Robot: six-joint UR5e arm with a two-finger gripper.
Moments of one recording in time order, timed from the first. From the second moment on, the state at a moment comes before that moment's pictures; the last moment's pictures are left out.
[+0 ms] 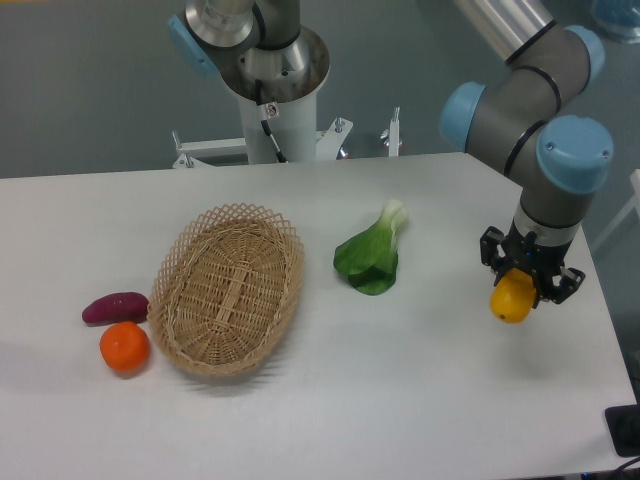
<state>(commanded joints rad) 2.74 -2.06 -1.45 -1.07 1.55 1.43</state>
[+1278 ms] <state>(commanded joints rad) 2.67 -2.03 -1.50 -1.08 1.53 1.30</state>
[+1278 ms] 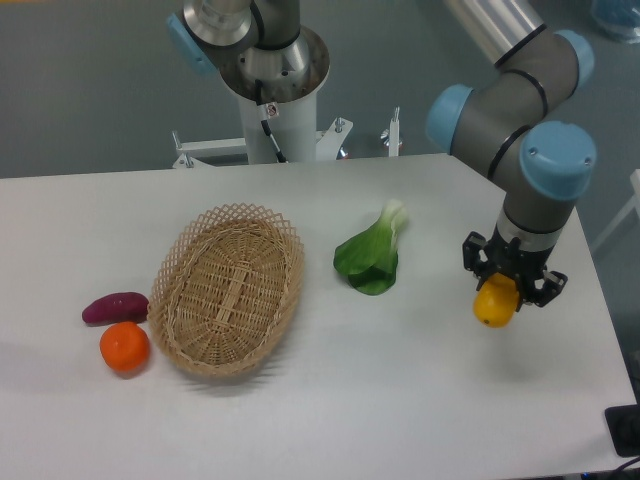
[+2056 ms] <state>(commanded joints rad) 2.55 -1.94 -1.60 -1.07 1.47 1.16</state>
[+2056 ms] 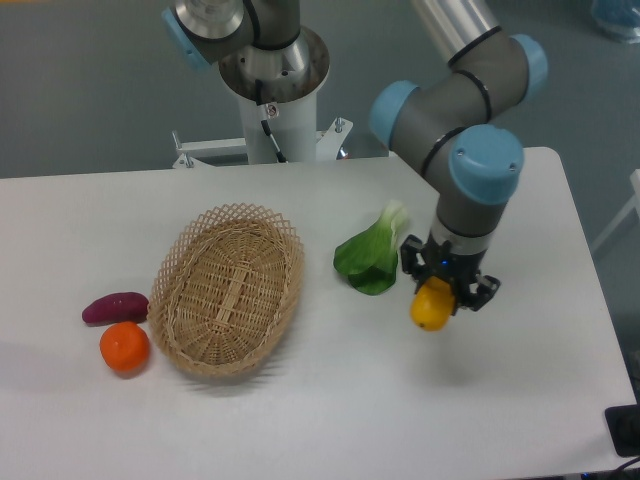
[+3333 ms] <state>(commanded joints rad) 2.17 -1.86 -1.84 -1.05 1.55 1.00</state>
